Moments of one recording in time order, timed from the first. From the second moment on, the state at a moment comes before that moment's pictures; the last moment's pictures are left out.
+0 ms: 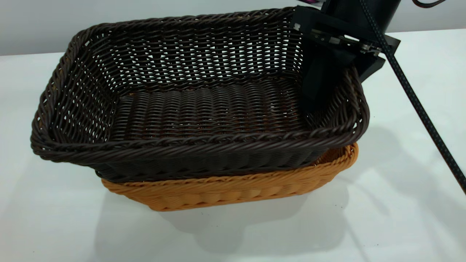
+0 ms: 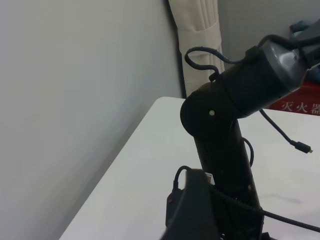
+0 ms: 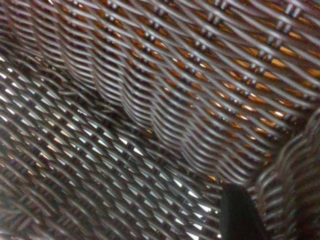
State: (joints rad) left arm -0.66 1.15 -1.21 -0.62 0.55 0.96; right arm 0.34 2.01 -1.41 0.49 1.22 -0.36
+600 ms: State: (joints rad) left arm -0.66 1.15 -1.21 -0.62 0.57 0.94; right arm 0.33 2.01 -1.41 0.45 1.22 -0.36
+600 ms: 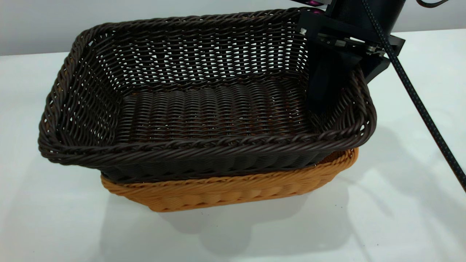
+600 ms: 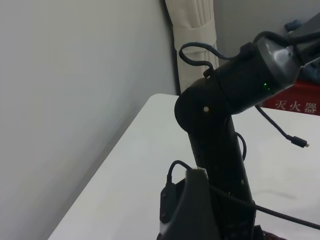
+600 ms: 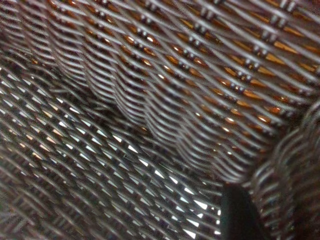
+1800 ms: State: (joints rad) left arm -0.66 1.16 -1.21 -0.59 0.59 0.94; right arm 0.33 2.09 -1.48 0.44 1.22 -0.35
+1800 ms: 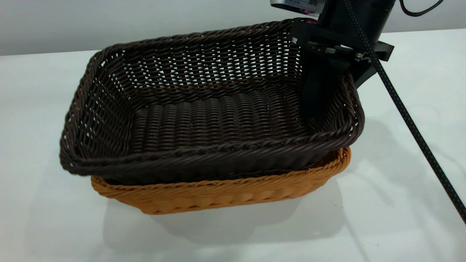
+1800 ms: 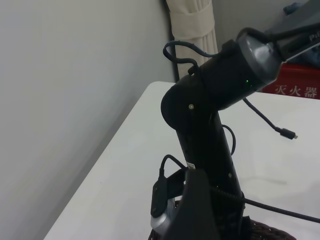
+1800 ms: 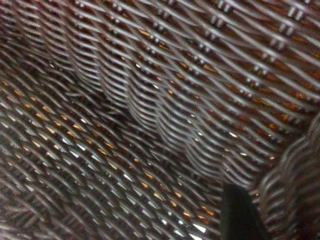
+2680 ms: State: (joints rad) left arm -0.66 1.16 -1.21 -0.59 0.59 0.94; right arm 0.33 2.13 -1.48 0.44 1.22 -0.35
